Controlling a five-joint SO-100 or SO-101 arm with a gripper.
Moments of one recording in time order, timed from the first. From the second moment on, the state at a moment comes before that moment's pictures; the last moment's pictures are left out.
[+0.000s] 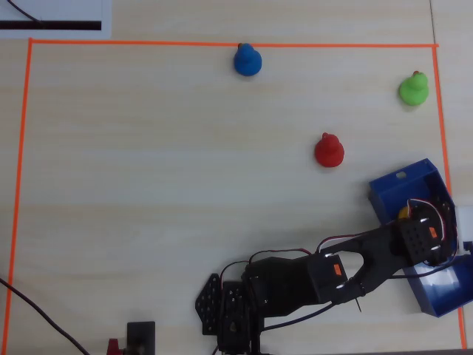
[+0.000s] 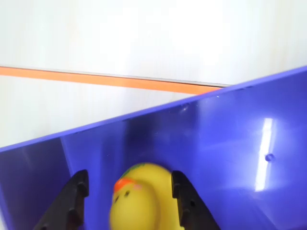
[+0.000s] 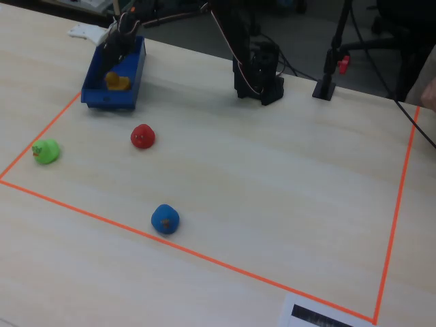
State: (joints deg) arm 76.1 70.1 79.5 40.6 -72.9
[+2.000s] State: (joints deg) arm -0.3 186.8 178.1 74.2 -83.3
